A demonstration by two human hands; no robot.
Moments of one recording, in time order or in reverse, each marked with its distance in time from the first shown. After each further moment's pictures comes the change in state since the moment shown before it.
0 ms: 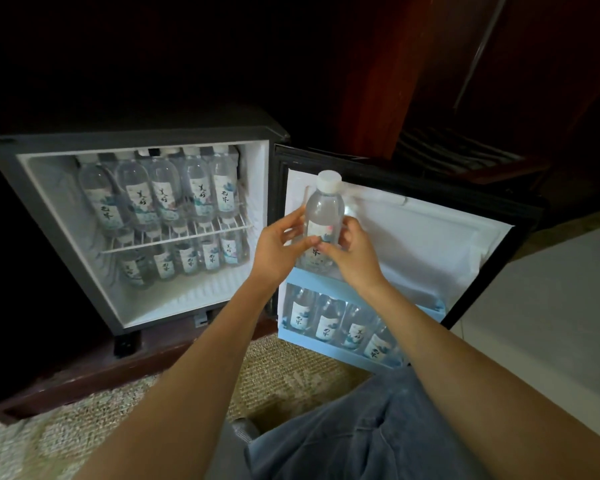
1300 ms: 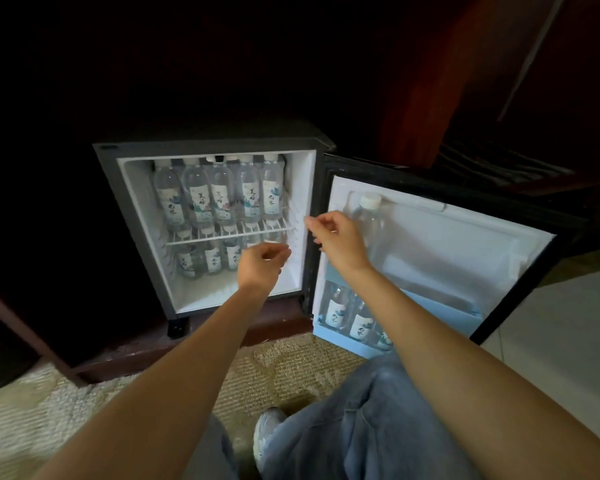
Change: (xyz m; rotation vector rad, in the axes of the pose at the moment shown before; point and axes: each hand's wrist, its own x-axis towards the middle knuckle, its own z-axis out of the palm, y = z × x) left_hand -0.042 -0.010 -0.080 0.236 0.344 -0.242; right_hand -0.012 -0.056 0.067 0.071 -0.057 -0.041
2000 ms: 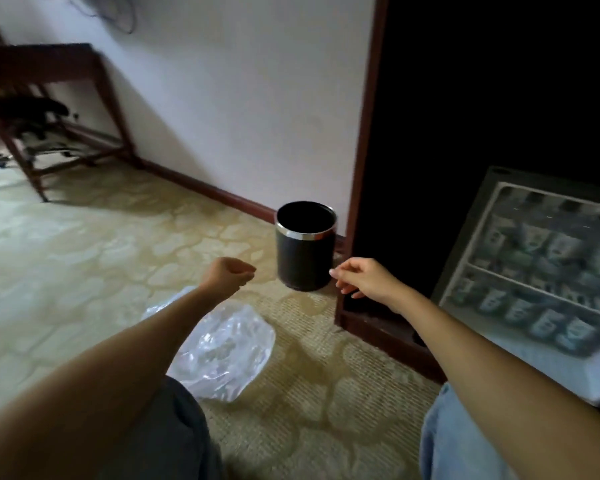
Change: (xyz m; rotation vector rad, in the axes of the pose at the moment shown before) left_hand -0.227 -0.080 -0.457 0.411 0.673 -0.386; right_hand -0.164 -0.121 0.326 -0.108 -1.200 -0.176
